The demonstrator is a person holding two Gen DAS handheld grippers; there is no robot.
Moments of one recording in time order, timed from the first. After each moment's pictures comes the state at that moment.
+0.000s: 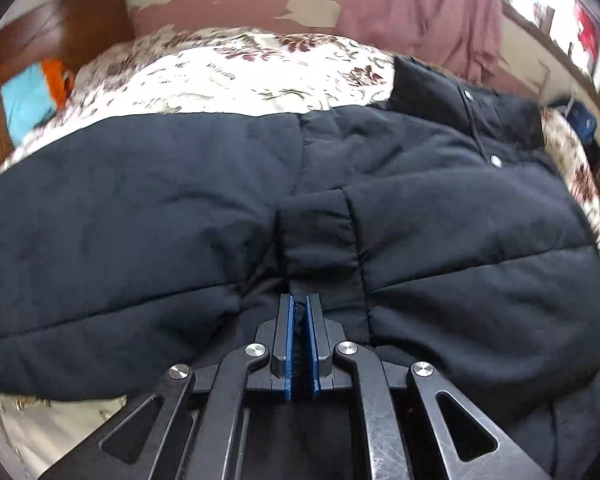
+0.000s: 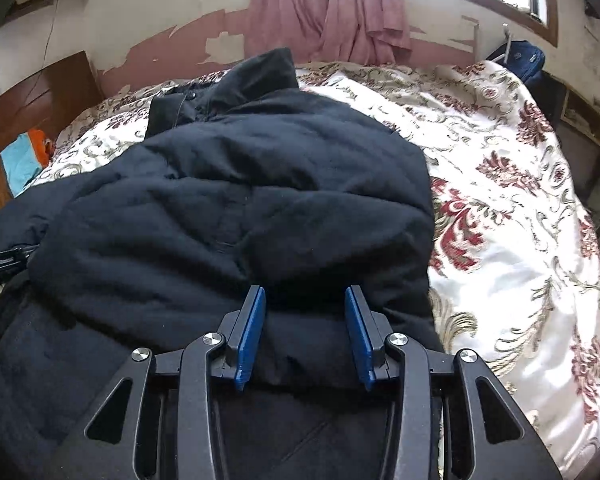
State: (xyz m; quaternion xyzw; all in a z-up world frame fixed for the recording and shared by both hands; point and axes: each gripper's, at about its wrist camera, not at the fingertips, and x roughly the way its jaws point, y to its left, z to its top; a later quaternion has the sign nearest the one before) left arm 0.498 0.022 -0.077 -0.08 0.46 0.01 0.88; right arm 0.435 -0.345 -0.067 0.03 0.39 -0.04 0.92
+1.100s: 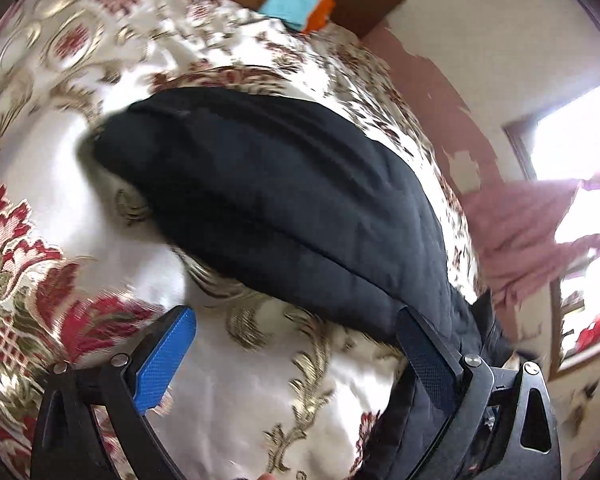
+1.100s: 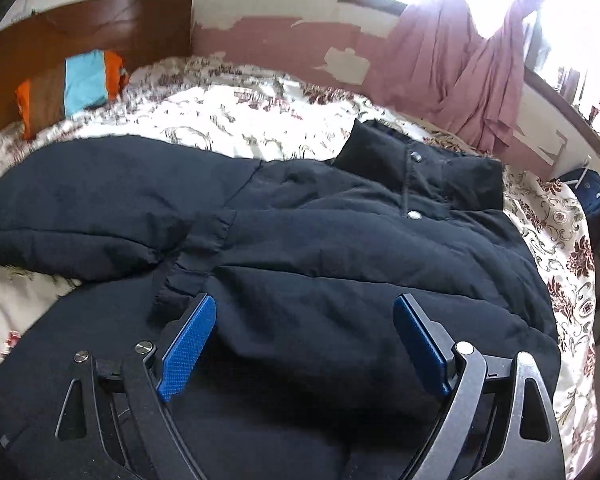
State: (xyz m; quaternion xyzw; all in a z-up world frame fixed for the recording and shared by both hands) left arm 0.305 0.322 -0.107 -0.48 0.34 0.13 0.80; right arm 0.464 -0.088 -0.034 -0.14 0.37 0.04 0.92
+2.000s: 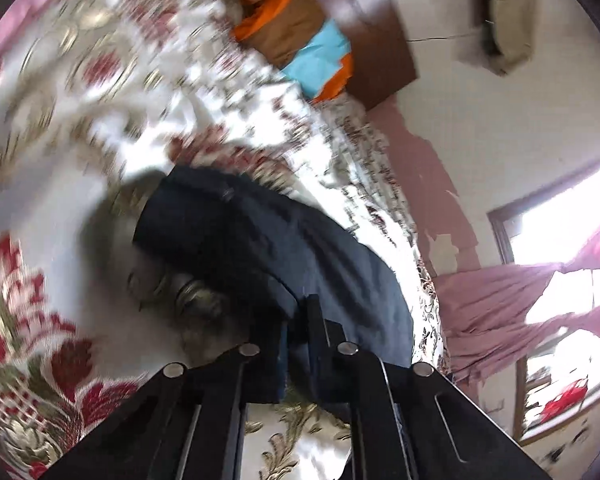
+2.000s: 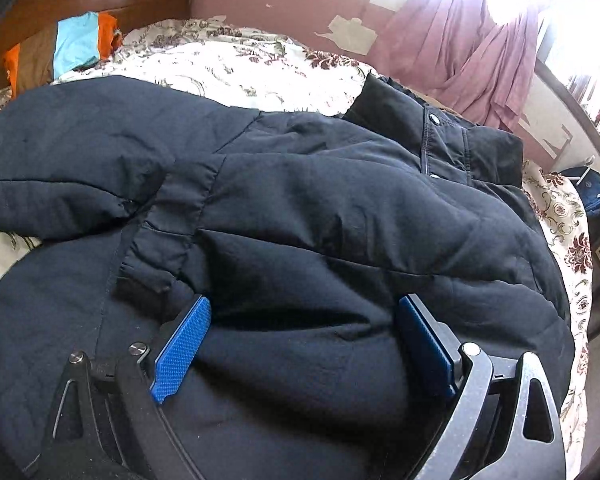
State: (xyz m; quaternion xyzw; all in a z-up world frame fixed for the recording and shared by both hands) left arm 0.304 0.357 -0.084 -0.52 0.21 0.16 0.81; right arm 0.472 -0.079 -0.066 -0.16 0.40 0.03 0.90
